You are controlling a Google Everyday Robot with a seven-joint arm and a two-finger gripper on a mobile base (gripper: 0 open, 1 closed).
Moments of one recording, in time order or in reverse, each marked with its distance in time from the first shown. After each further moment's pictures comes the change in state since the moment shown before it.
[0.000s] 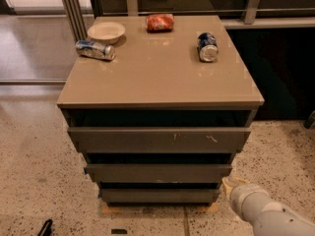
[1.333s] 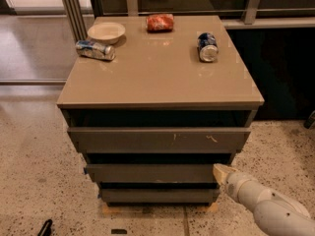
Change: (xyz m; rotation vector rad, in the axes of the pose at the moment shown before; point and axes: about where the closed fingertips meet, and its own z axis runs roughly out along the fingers) arm -0.019 -0.002 0.081 -0.207 -0.159 0.240
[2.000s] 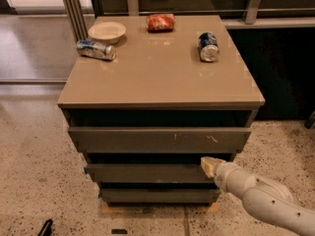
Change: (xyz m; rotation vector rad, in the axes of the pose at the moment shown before) arm -0.010 0.023 0.044 -0.105 0.009 -0.108
